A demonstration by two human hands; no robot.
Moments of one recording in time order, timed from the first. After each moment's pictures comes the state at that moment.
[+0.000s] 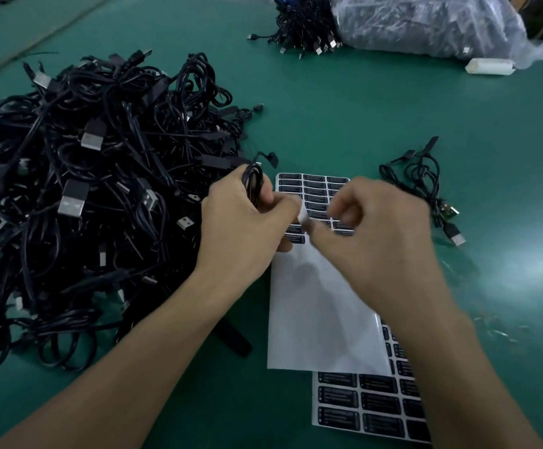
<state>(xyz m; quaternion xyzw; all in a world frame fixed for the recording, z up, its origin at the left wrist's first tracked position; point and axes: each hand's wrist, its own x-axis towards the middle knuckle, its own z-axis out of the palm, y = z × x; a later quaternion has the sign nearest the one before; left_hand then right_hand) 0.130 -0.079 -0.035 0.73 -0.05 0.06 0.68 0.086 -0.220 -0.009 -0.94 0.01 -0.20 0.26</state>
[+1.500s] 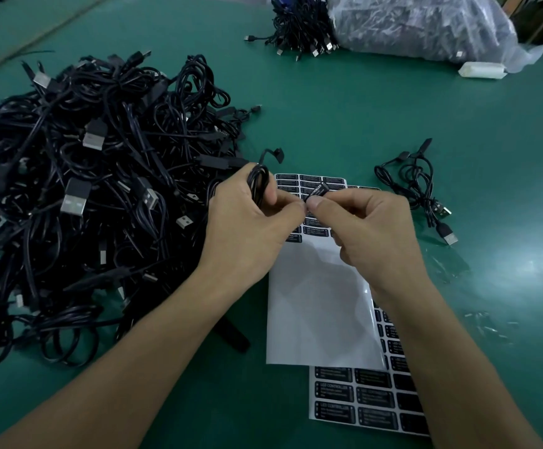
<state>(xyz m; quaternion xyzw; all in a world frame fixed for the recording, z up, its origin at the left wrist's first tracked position) 0.123 -0.082 -0.026 0.74 -0.07 0.05 0.67 0.097 -0.222 -0.016 -0.78 0.06 -0.11 0.62</state>
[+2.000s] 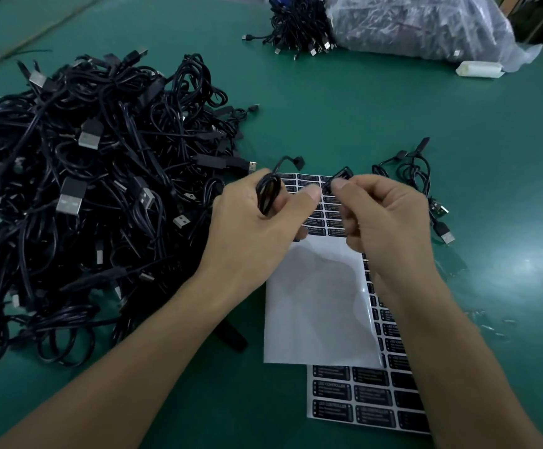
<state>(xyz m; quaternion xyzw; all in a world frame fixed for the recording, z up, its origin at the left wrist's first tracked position) 0.118 -0.085 -0.025 0.73 -0.10 0.04 0.68 0.098 -0.230 -0.013 -0.71 0.10 -0.15 0.68</state>
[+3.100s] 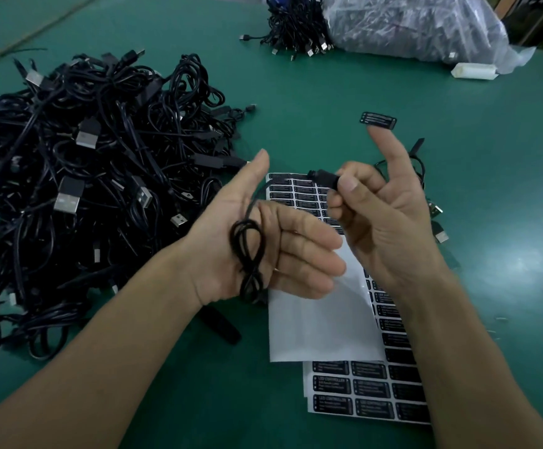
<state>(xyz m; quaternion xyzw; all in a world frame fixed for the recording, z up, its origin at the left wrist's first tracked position) 0.130 -0.060 -0.013 0.40 -0.13 -0.52 0.74 0.104 -0.243 -0.018 -0.55 -0.08 -0.08 0.83</state>
